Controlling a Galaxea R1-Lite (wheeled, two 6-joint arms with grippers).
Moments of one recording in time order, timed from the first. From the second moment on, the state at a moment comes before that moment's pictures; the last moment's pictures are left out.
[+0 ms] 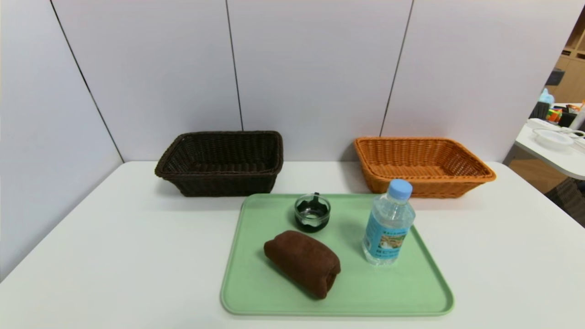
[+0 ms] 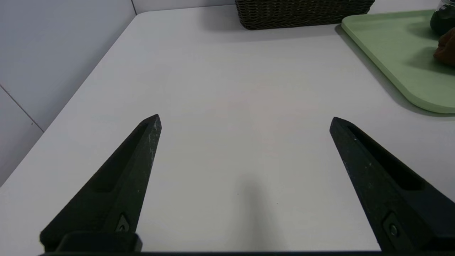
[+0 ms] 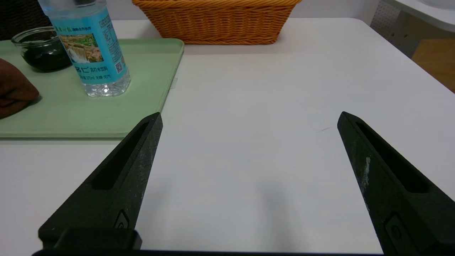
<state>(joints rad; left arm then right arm) 0.01 0.00 0.00 0.00 -0.02 0.04 0.00 0.00 0.00 0.01 -0.01 0.00</state>
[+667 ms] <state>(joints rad) 0.01 0.00 0.00 0.01 -0.03 0.05 0.00 0.00 0.00 0.00 -0.01 0.00</state>
